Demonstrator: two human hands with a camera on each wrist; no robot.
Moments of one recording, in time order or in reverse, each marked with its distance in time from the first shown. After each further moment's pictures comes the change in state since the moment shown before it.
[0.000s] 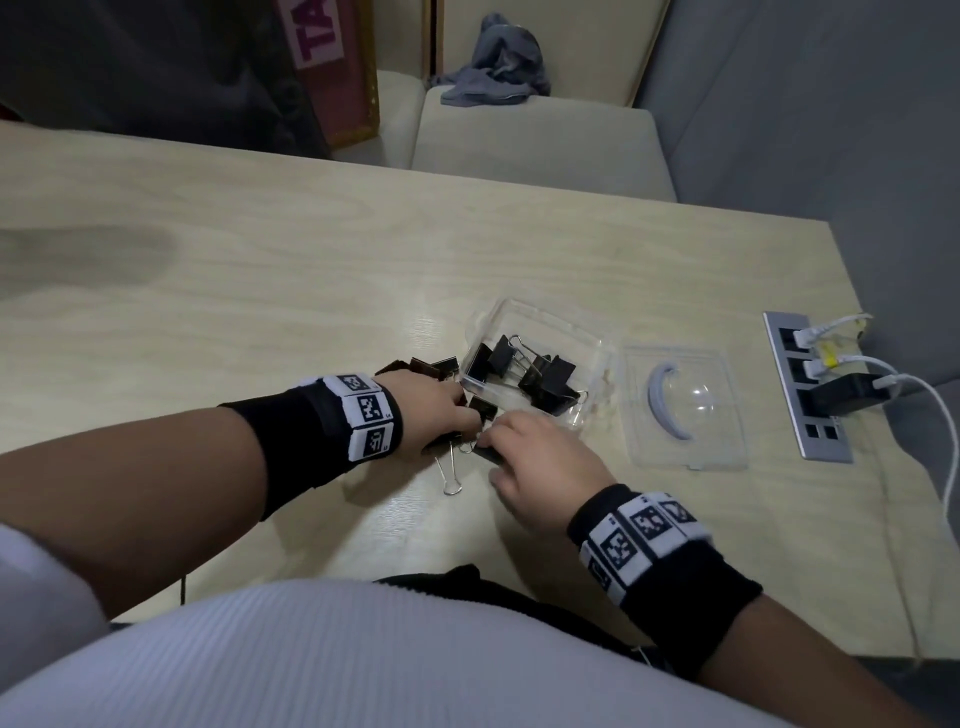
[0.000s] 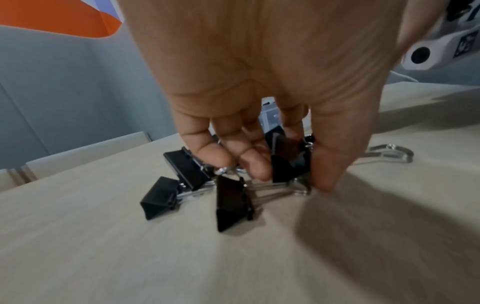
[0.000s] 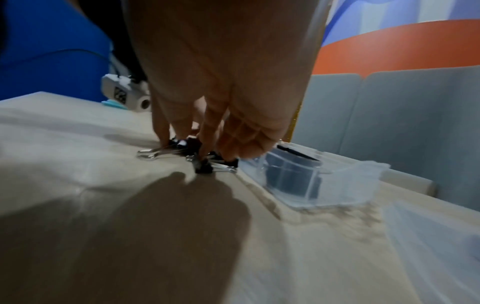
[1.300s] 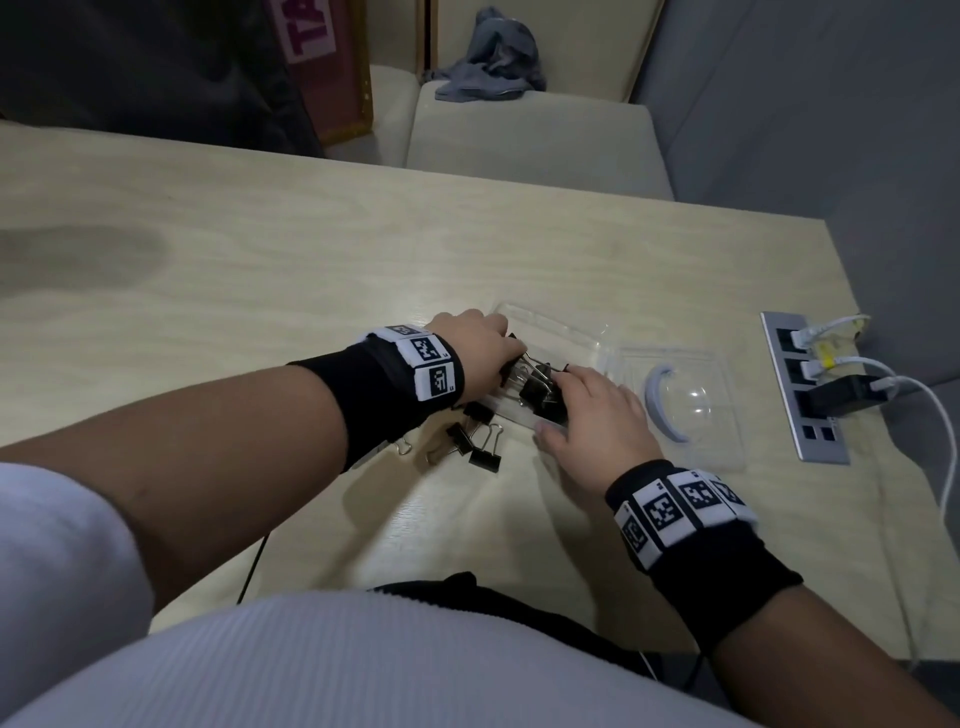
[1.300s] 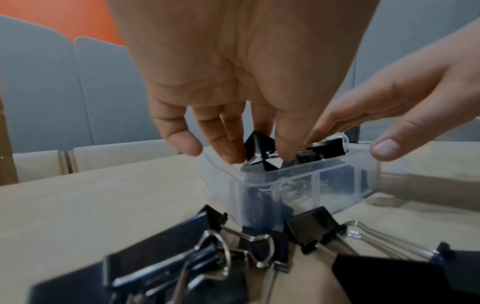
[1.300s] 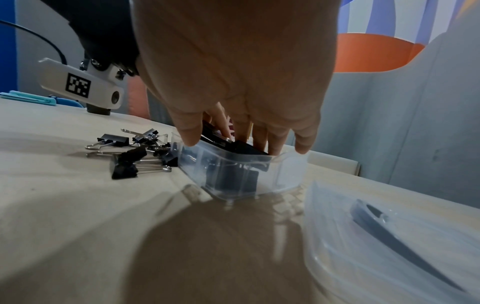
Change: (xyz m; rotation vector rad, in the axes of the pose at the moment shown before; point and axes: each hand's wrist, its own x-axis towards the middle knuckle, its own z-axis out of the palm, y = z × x) left_hand 0.051 0.004 -0.044 -0.119 0.268 -0.197; right_hand 0.007 0.047 -0.020 -0.040 0.127 0.342
